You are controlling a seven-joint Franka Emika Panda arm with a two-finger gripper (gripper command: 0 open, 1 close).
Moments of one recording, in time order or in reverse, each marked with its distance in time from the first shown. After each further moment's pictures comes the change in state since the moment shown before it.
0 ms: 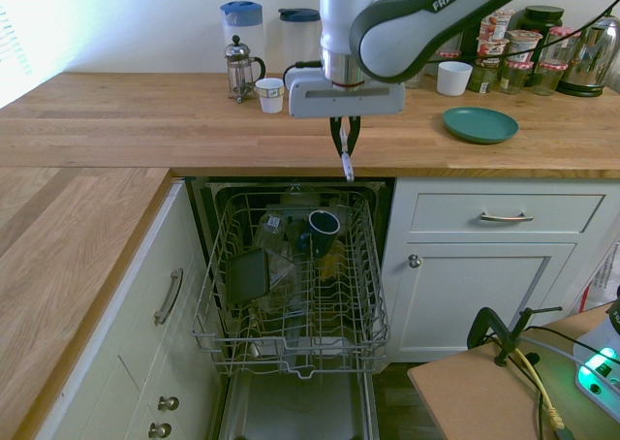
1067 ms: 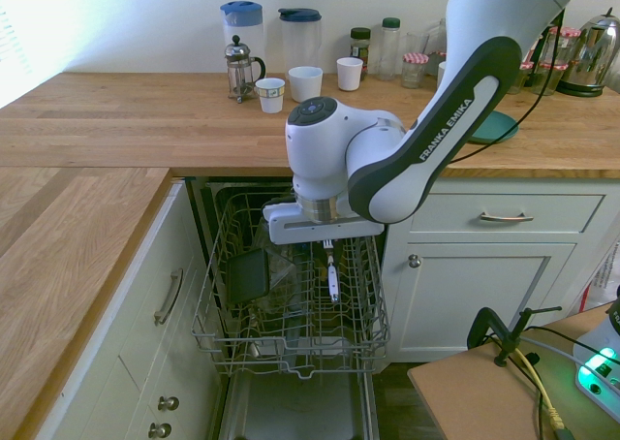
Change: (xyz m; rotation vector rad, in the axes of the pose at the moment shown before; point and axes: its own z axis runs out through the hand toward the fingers) arm -0.120 0.063 0.162 -0.096 0.001 0.014
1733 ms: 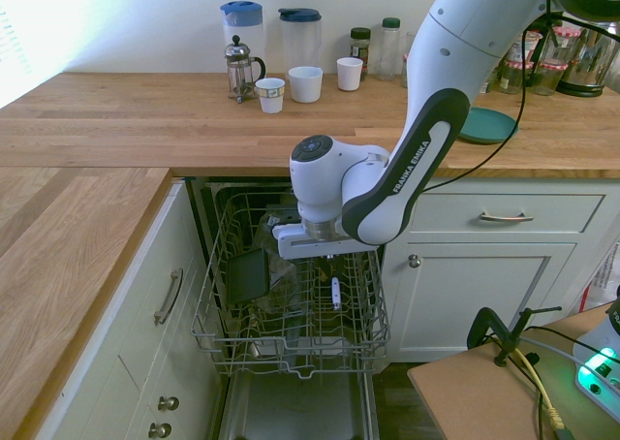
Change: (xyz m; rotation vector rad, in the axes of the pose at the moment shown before) arm 0.017 -0.025 0.074 -0.024 0.018 0.004
